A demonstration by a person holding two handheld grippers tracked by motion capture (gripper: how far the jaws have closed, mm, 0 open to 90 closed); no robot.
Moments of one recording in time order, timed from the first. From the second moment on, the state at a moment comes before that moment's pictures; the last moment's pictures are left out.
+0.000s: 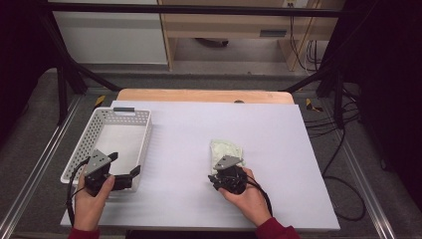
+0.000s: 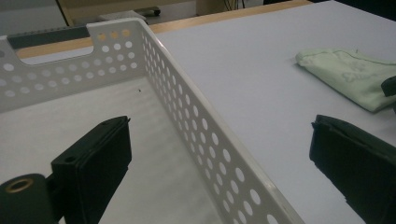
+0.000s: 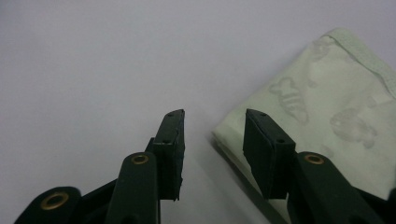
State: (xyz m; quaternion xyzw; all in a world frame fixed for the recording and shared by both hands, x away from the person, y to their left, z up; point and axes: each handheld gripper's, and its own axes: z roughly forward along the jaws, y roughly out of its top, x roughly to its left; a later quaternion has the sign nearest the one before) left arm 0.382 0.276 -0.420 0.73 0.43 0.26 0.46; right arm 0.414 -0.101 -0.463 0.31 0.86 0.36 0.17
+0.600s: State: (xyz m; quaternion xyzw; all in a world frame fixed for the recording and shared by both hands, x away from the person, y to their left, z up) left arm 0.382 0.272 -0.419 0.74 0.42 0.26 0.46; right arm 0.427 -0.094 -0.477 0.32 0.87 0.33 0.19
